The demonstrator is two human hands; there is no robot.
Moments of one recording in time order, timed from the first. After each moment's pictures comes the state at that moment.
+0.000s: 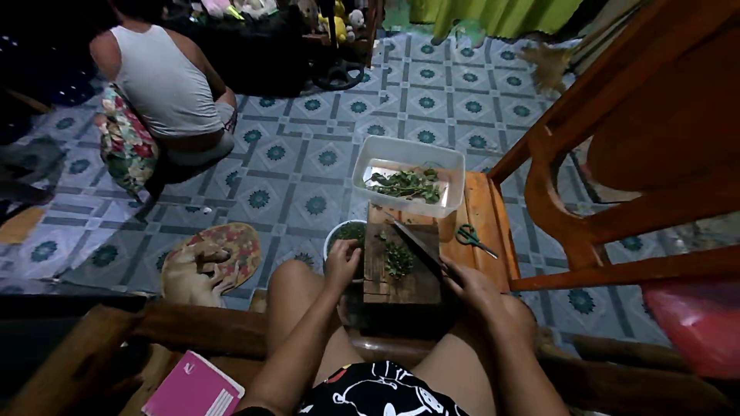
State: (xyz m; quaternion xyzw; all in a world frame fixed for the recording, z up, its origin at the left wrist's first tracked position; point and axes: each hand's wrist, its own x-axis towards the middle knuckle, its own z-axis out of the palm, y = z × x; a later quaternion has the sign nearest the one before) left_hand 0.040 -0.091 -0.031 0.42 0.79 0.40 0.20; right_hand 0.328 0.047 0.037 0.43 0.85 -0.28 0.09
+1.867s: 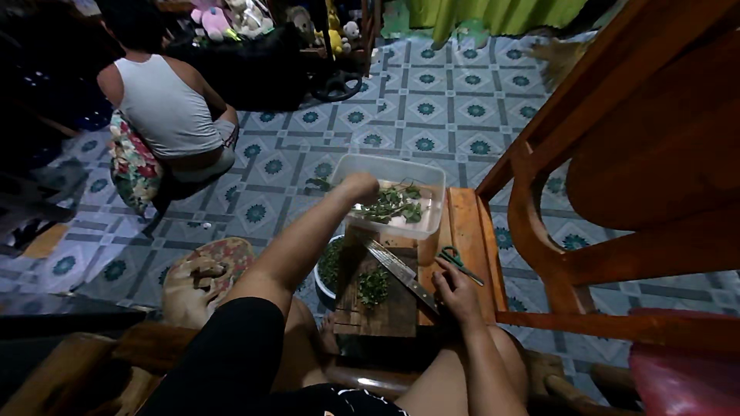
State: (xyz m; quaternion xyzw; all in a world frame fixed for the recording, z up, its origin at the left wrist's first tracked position) left_hand -0.005 0.181 0.073 0.65 0.73 -0.09 0.19; right_hand 0.337 0.105 -0.020 0.42 0.78 -0.40 -0.26
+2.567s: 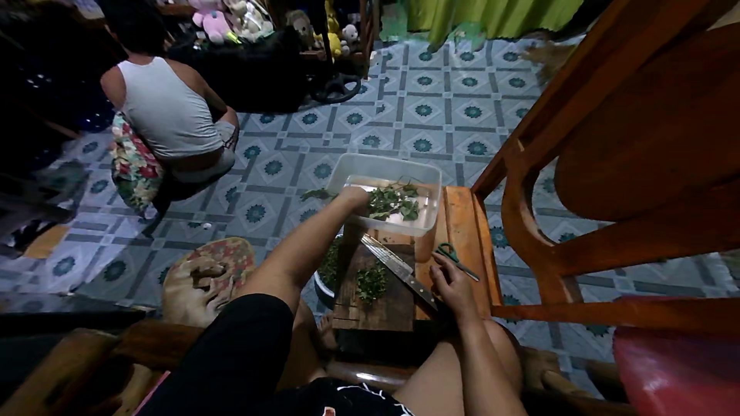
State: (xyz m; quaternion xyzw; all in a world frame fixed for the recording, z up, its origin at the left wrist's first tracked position) left_hand -0.006 0.171 0.024 0.61 0.74 -0.17 0.21; right_hand 0.337 0.106 -0.021 0.43 0.76 -0.43 -0.25
